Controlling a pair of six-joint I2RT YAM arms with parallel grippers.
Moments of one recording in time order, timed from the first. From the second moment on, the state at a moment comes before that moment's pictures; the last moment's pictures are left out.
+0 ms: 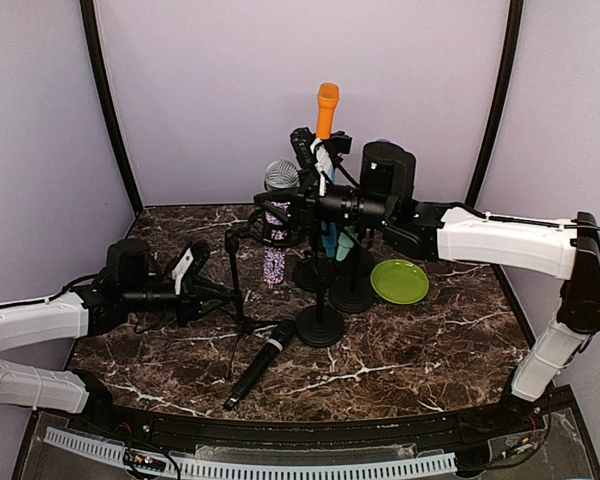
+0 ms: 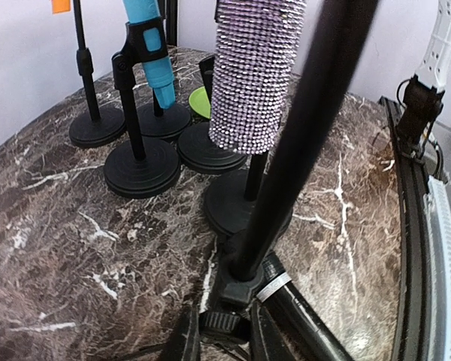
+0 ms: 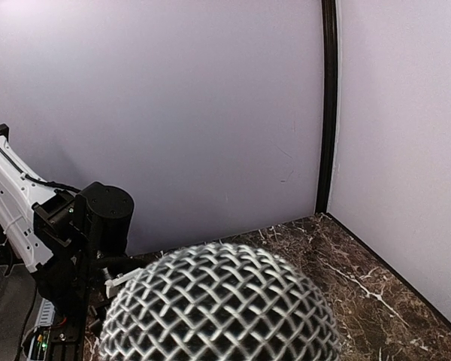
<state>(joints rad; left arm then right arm) -0.52 1.06 0.48 0.13 0.57 0.17 0.93 1.66 1.36 0.32 -0.41 0.05</state>
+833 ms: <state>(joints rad) -0.53 1.03 0.27 0.51 0.57 -0.37 0.95 1.65 1.34 0.33 -0.36 0.01</state>
